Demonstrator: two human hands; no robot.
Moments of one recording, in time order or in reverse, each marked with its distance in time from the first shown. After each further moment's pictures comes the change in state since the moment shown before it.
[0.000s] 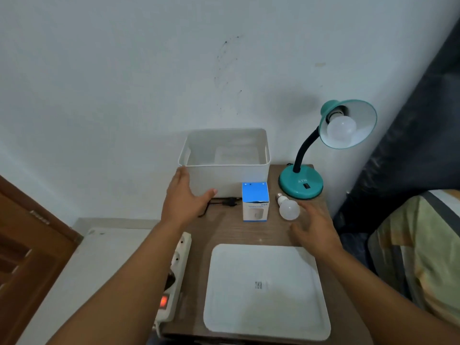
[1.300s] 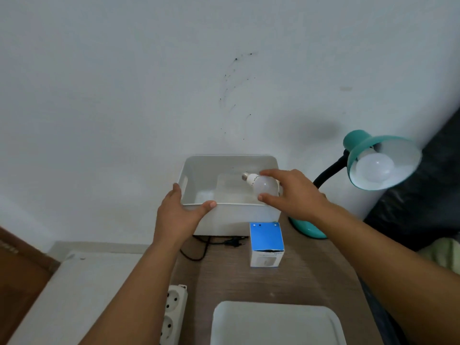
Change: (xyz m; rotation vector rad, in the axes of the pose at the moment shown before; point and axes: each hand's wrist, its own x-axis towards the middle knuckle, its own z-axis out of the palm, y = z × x) left_hand 0.089 -0.015 0.011 -0.157 0.003 -0.152; right_hand 0.153 -0.116 -0.009 -0.271 -0.112 -0.365
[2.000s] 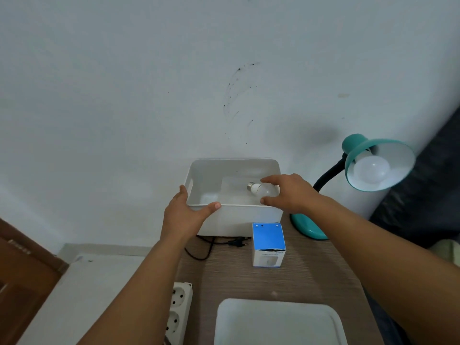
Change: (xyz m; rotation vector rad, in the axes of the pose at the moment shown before) left_hand -0.006 0.006 -0.006 -0.025 -0.047 -0.032; right_hand 0.021 0.006 0.006 -0.101 -0.148 0.112
